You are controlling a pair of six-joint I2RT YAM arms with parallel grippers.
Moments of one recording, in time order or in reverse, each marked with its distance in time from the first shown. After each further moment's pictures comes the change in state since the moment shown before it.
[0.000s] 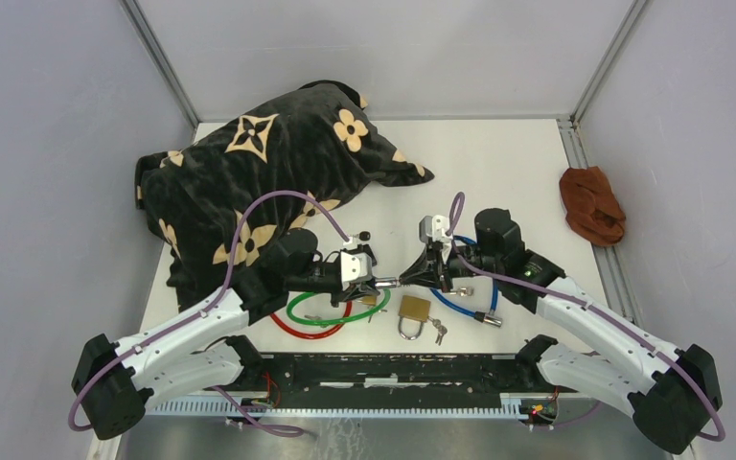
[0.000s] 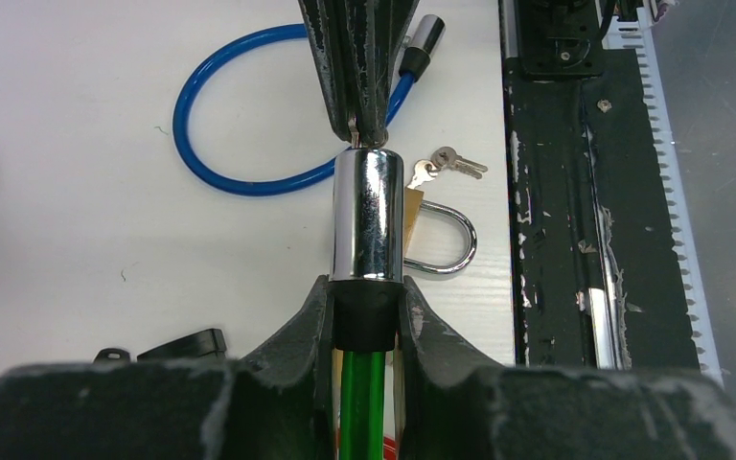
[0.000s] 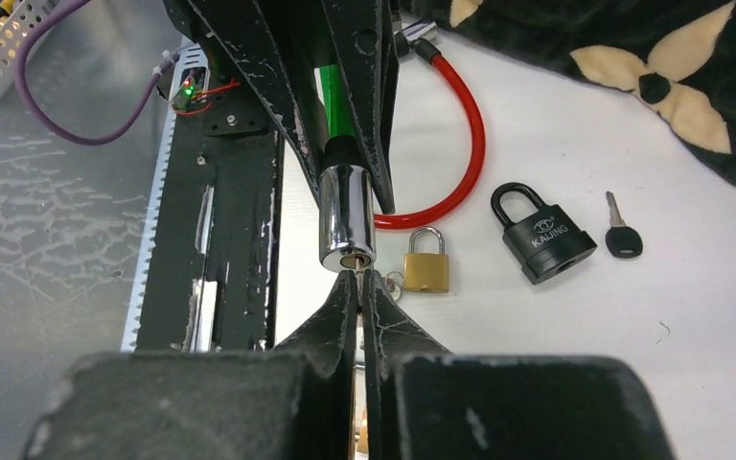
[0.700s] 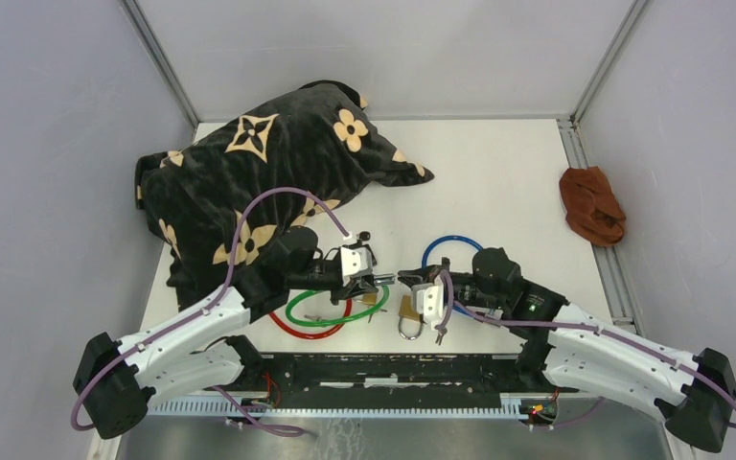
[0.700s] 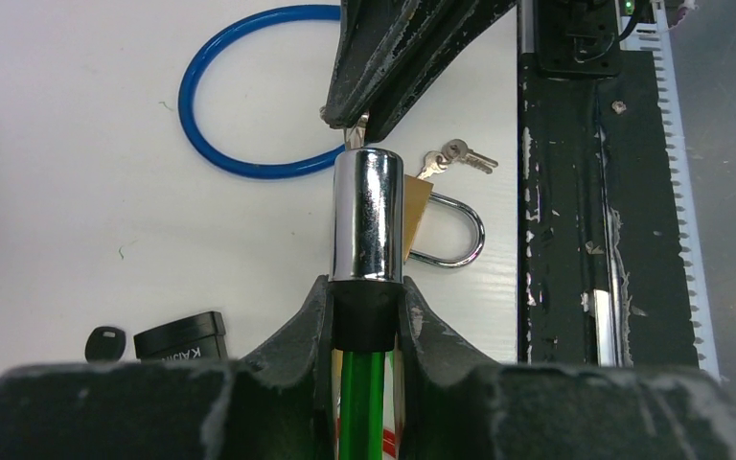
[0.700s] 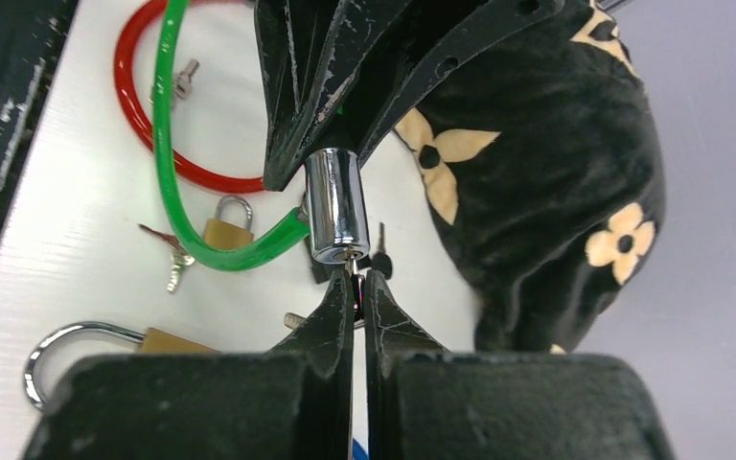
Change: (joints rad) left arm 0.014 0.016 0.000 0.002 -0.007 -0.032; right arm 0.274 -0.161 -0.150 0.098 0.449 -0.626
